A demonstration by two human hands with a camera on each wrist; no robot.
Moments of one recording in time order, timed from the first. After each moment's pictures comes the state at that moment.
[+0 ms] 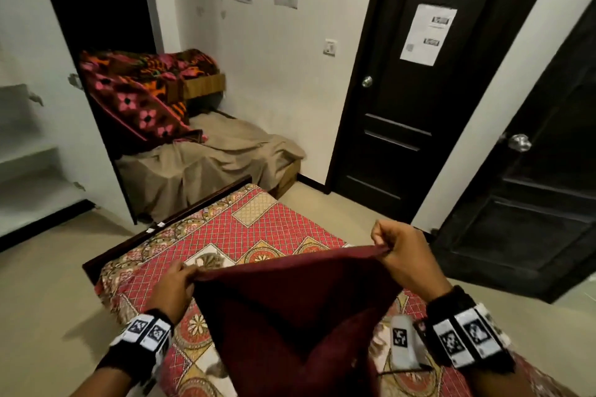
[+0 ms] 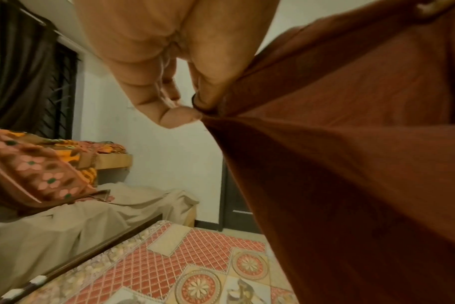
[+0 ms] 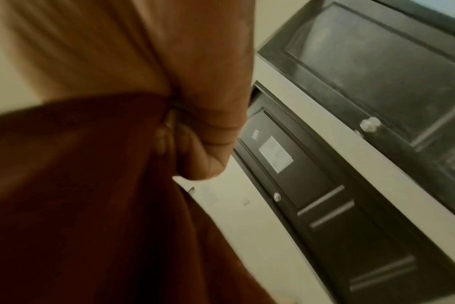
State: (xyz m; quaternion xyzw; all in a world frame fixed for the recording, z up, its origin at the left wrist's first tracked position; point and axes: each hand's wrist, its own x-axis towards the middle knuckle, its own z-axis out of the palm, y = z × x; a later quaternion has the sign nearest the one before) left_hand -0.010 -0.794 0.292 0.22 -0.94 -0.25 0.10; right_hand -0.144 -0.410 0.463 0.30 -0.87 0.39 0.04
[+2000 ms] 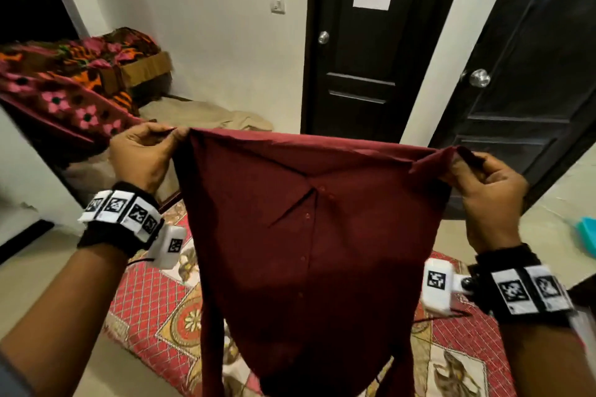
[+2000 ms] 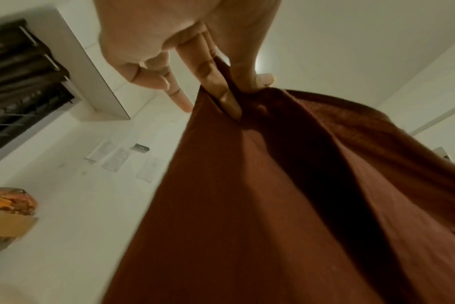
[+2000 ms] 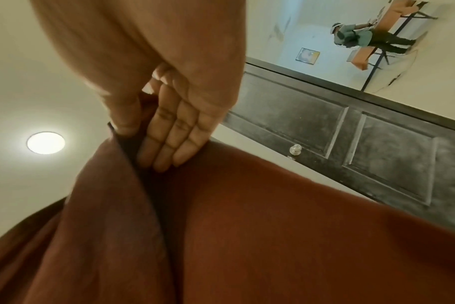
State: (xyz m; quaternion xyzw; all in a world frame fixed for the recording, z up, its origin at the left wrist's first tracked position) left_hand -0.156 -0.797 0.475 0.02 -0.70 -0.58 0.42; right_hand -0.162 -0.333 0.481 0.08 -0.67 0.69 0.26
